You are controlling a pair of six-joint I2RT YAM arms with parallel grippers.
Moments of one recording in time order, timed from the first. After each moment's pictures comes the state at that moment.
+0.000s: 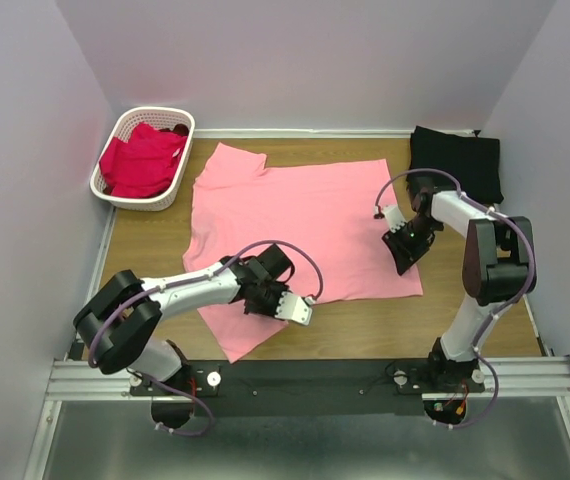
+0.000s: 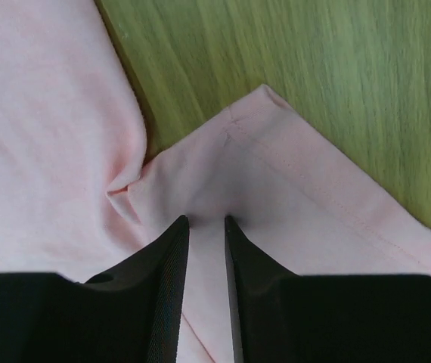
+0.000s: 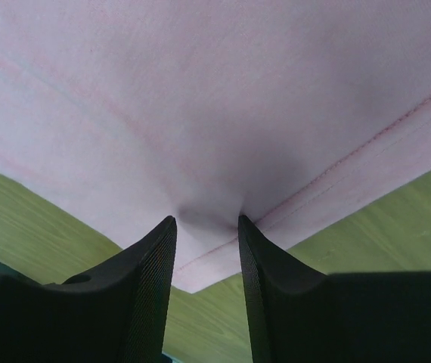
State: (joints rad) left arm -0.86 1.46 0.76 -0.58 0.23 0.99; right arm 0.07 1.85 1.19 -0.94 -0.27 -0.66
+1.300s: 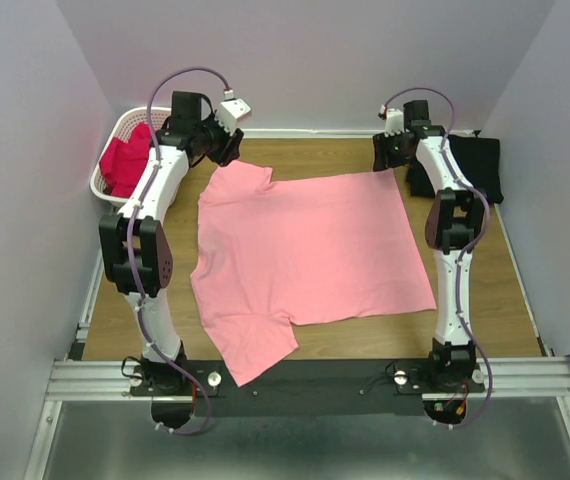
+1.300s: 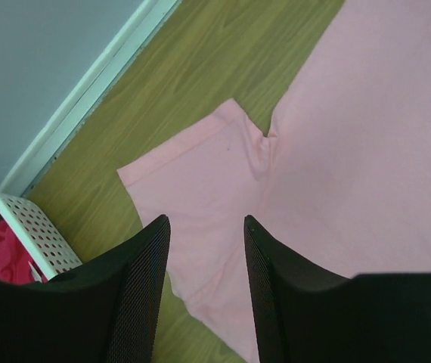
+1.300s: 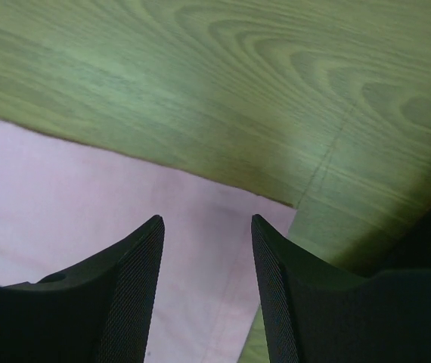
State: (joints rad) left arm -0.13 1.91 1.79 -0.55 0.50 0.57; right arm 0.05 2.53 2.38 -0.79 -0.32 -0.26
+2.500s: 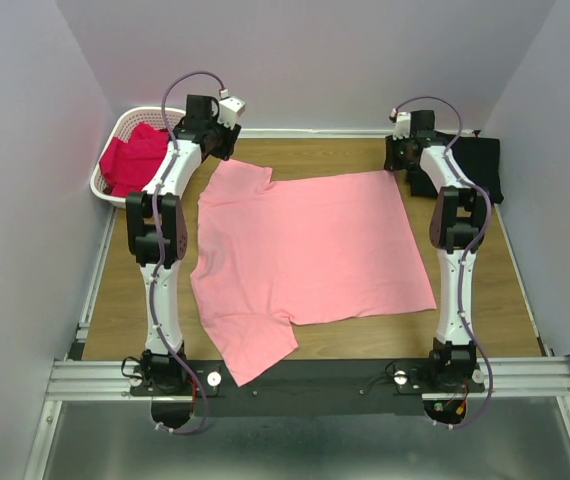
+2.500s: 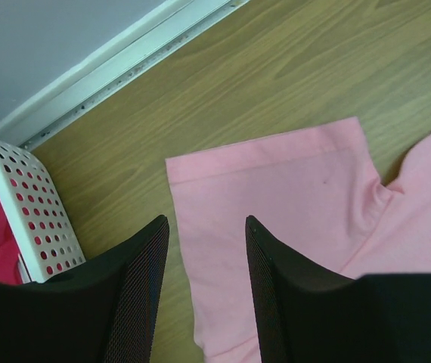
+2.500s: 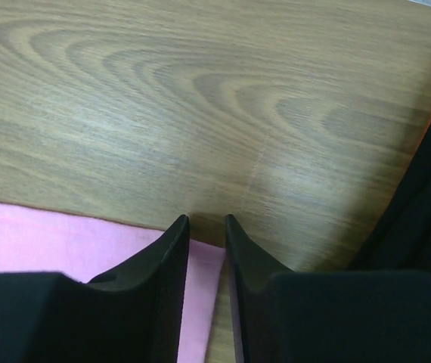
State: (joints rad) left arm -0.10 2.25 2.04 -0.46 0.25 0.36; right arm 0.01 2.56 2.23 -0.51 -0.24 -0.19
